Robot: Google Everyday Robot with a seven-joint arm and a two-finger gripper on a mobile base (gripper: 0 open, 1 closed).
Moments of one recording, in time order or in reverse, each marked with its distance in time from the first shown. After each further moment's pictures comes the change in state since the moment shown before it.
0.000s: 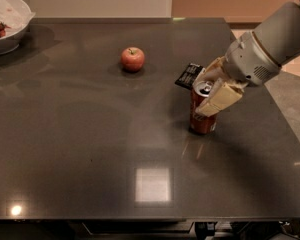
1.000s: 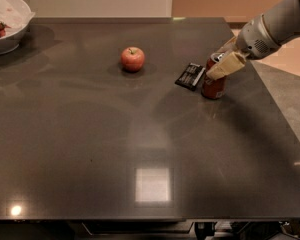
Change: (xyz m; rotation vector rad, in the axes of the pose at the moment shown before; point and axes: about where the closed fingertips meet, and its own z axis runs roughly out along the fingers) arm 0.060 -0.143 -0.009 0.185 -0.041 0.253
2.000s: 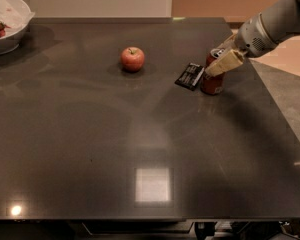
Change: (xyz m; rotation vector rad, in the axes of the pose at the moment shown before) arm -0.001 -0.016 0.006 0.001 -0.017 0.015
